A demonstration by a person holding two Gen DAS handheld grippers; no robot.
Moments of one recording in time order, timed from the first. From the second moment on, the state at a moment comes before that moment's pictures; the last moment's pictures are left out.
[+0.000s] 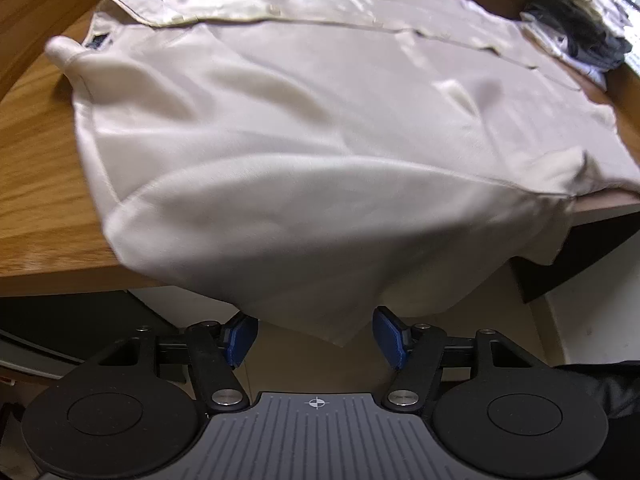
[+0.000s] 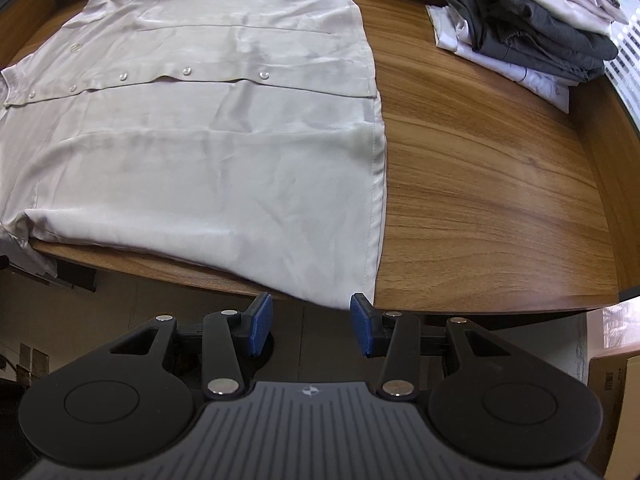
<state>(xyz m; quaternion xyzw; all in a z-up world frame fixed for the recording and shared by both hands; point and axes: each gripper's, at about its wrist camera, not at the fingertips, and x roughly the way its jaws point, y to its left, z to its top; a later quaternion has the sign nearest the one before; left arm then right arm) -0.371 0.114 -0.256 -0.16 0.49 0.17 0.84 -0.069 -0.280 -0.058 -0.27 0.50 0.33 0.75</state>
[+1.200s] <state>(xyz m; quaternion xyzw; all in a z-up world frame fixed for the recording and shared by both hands) -0.408 0.104 -0.105 -0.12 0.35 0.22 0.90 -0.075 -0.256 -0.098 -0.37 0.42 0.42 0.71</state>
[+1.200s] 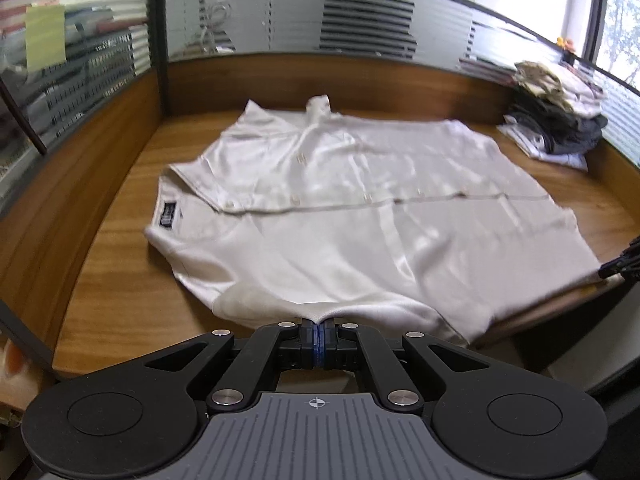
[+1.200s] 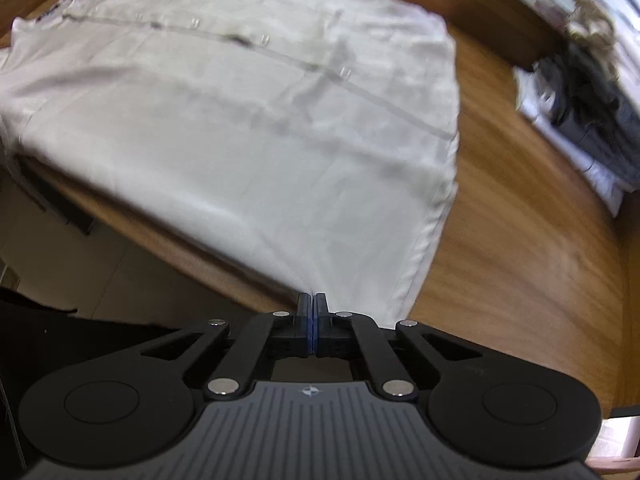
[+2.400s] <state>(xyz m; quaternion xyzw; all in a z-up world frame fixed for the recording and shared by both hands) -0.225 0.226 -0.119 -0.11 0.44 0.35 0.82 0.074 -0.088 -0.094 -0.42 0.39 0.43 0.69</state>
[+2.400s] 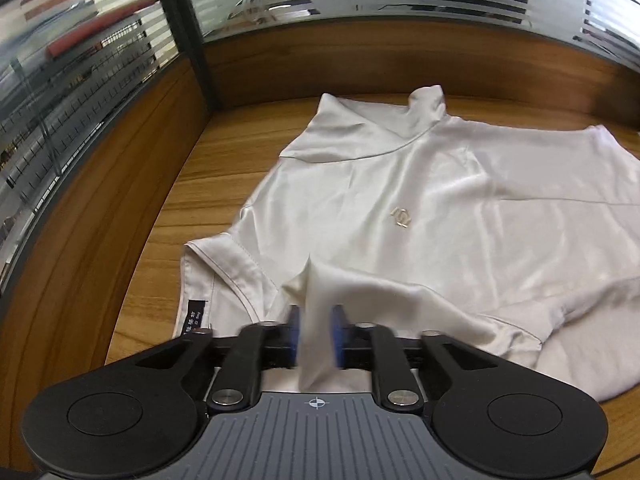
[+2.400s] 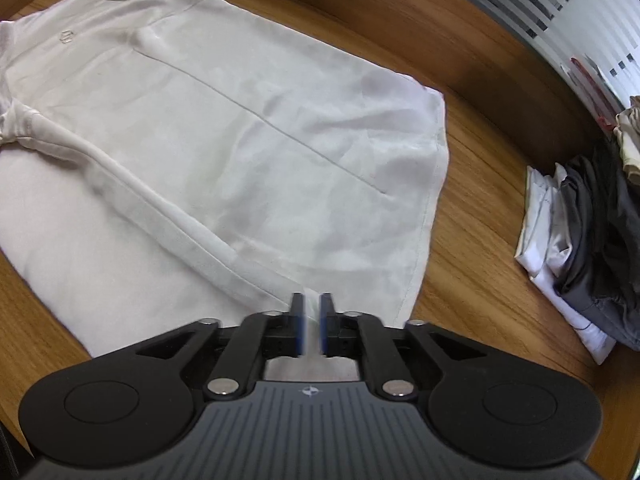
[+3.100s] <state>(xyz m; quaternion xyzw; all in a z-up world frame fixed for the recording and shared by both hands) -0.283 0.242 -0.132 -0.14 0.46 0.26 0.84 -0.054 0.013 -0.060 -0.38 0.41 0.60 0.58</state>
